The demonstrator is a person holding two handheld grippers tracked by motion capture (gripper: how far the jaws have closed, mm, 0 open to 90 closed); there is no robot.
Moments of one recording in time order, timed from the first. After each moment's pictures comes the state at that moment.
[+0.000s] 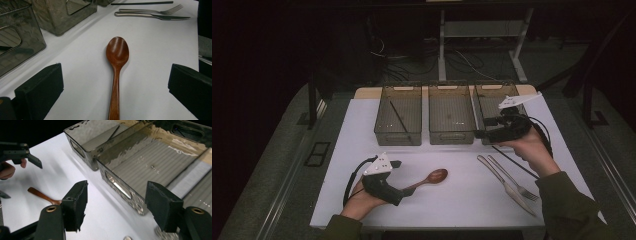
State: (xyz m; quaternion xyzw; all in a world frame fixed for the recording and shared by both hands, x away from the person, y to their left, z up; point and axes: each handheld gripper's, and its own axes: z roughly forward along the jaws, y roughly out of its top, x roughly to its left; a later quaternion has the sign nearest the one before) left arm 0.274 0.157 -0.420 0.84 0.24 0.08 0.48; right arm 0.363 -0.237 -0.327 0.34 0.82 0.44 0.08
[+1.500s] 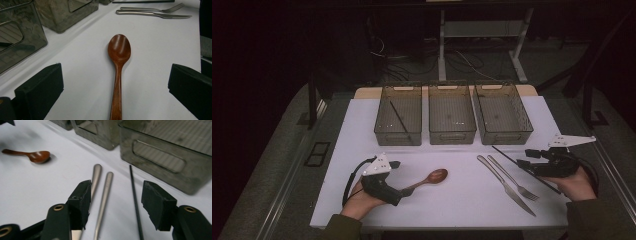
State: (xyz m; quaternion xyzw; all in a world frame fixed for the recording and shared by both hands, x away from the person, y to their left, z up) left arm 0.274 0.161 -0.423 0.84 0.24 0.08 0.48; right arm 0.296 -0.352 -0.399 0.40 0.80 0.43 0.11
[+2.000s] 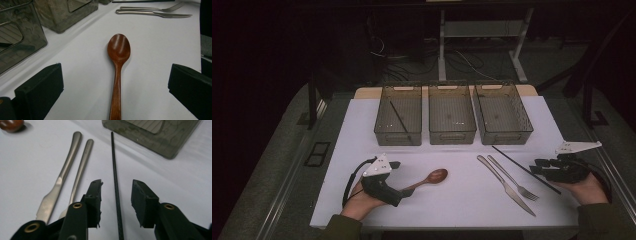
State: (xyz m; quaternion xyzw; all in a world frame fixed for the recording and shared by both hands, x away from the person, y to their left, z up) left arm 0.272 0.160 -0.422 0.84 0.24 0.09 0.48; right arm 0.291 -0.382 -0.419 0.41 0.83 0.37 0.11
